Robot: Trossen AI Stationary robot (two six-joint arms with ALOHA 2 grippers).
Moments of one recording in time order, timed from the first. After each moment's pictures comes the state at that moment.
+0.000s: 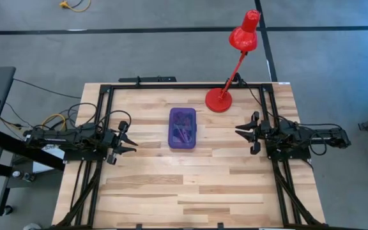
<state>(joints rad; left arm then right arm) -0.05 0.03 0.01 0.06 0.19 0.04 0.03 0.01 0.00 0.04 0.15 0.01</state>
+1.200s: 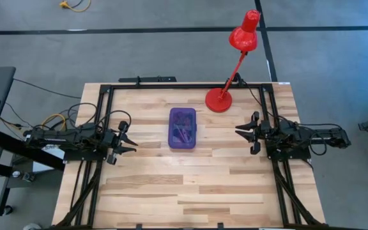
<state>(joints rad) -0.05 0.03 0.01 0.06 0.19 0.04 0.03 0.01 0.00 0.04 0.15 0.01</state>
